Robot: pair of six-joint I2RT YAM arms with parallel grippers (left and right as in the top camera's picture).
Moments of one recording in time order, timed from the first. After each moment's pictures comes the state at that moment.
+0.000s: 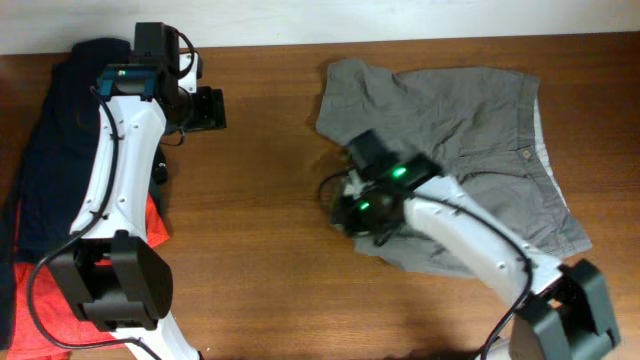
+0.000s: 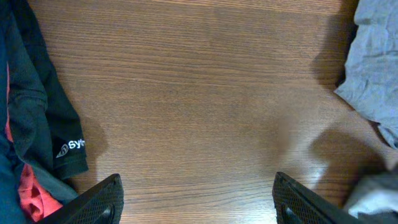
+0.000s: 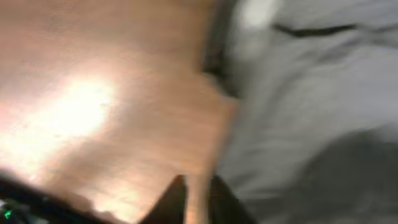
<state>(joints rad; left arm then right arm) -0.02 1.94 1.86 -1.09 0.09 -0.09 0.60 1.66 1.26 -0.97 -0.22 0.44</state>
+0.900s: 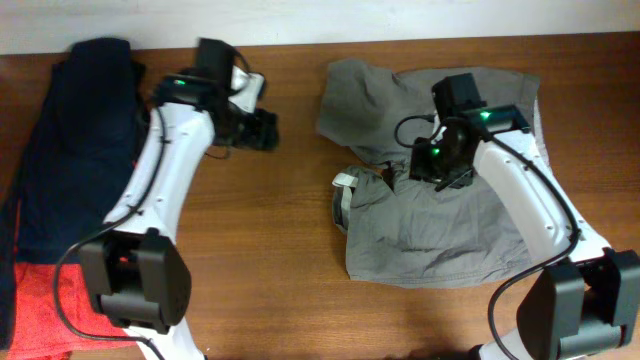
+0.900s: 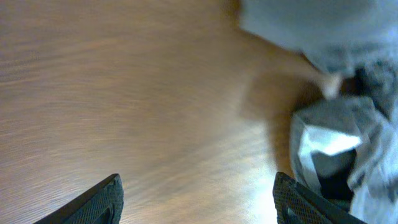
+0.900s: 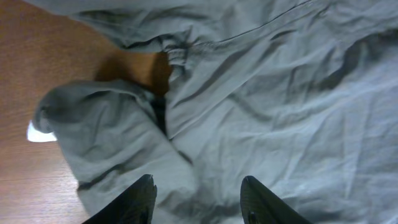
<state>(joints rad) -0.21 1.94 1.76 -1.05 0.22 0.01 0.15 1.71 1.43 -1.08 -0.11 0.36</state>
